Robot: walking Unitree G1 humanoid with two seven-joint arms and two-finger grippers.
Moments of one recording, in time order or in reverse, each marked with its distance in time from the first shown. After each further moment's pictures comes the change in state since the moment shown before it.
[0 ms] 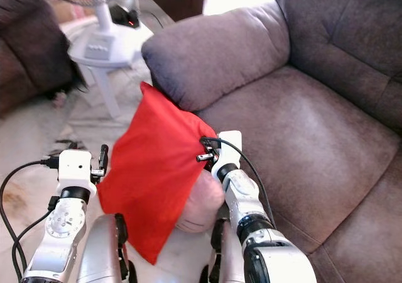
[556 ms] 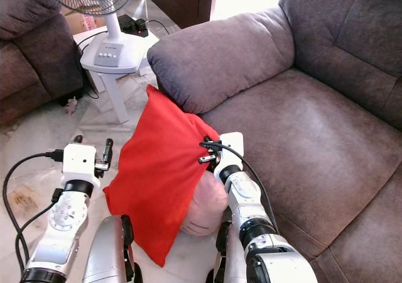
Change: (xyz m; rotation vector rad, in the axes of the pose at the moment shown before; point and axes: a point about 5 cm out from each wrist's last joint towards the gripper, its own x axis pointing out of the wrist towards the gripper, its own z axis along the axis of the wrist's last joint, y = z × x) left arm 0.010 -0.006 0.007 0.001 -0.040 -0.041; right arm -0.004 -0.004 -0.001 -0.056 -0.017 -0.041
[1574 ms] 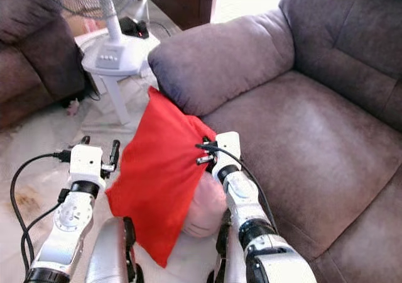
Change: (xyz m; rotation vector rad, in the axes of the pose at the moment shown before) left arm 0.001 -0.008 0.002 -0.005 -0.018 -0.034; right arm 0.001 0.003 0.000 -0.062 0.010 -0.013
